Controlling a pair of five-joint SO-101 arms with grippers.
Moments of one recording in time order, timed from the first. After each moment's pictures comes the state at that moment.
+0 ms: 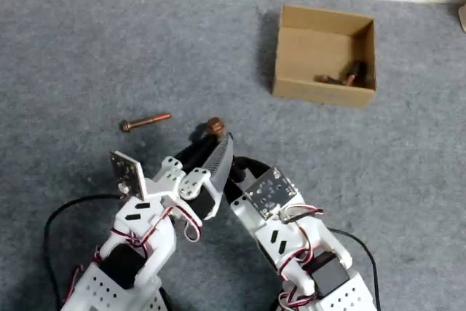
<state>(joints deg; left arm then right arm) 30.3 -103.0 96.0 16.5 32.4 -37.7 -104.8 89.7 39.7 15.5</state>
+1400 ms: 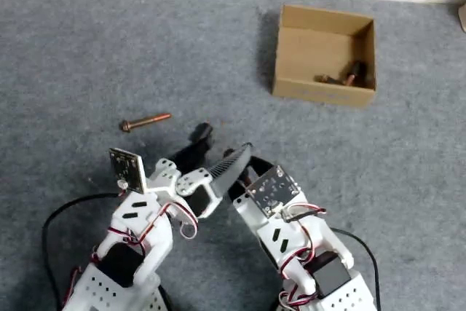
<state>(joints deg) 25.7 -103.0 95.9 23.2 32.1 -36.2 -104.8 88.8 39.7 15.6</state>
